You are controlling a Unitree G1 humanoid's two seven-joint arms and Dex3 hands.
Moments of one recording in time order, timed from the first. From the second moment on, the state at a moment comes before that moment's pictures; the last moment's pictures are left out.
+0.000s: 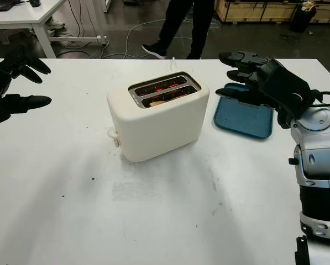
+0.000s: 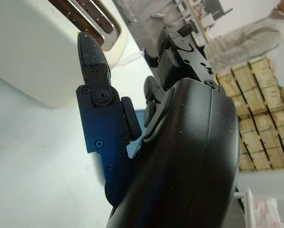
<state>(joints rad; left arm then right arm) -0.52 0.72 0.15 0.42 0.07 -0.41 -0.38 -0.50 -0.63 -0.11 -0.07 0.04 0.42 0.49</state>
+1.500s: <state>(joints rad) -0.52 0.72 0.16 0.42 0.07 -0.41 -0.38 -0.50 -0.62 -0.11 -0.07 0.05 0.42 0.49</state>
